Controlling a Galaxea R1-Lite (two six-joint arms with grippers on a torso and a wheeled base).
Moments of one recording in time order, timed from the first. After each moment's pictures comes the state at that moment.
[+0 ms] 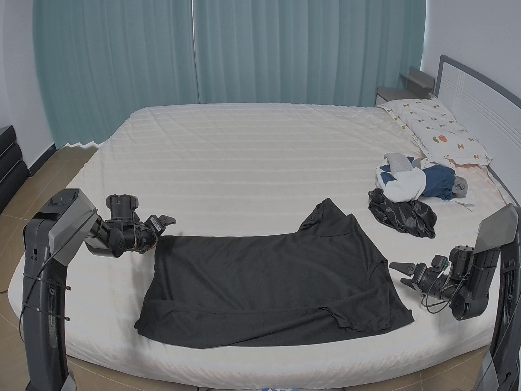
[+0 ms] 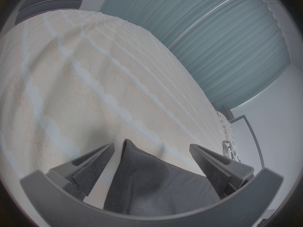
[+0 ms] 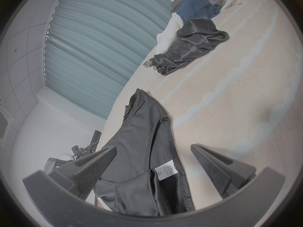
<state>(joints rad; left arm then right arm) 0.04 2.60 -1.47 -0.52 -0.29 -0.72 -0.17 2.50 -0.47 -1.55 0.63 0.64</state>
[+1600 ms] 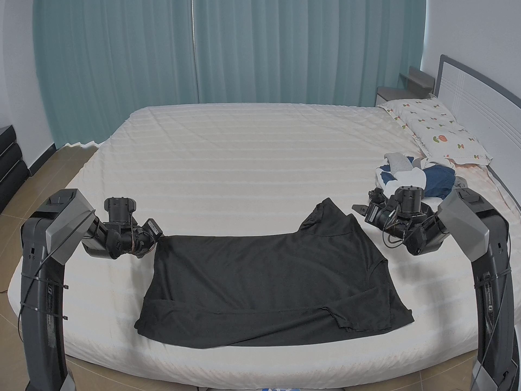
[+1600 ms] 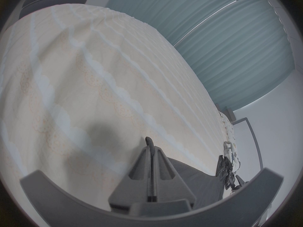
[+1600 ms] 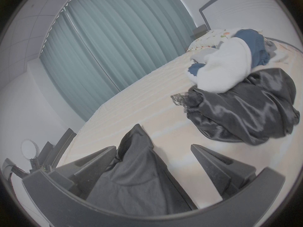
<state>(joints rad) 0.05 2.58 -1.43 -0.51 -0.29 -0.75 0.07 2.62 -1.49 -0.77 0.18 0.48</state>
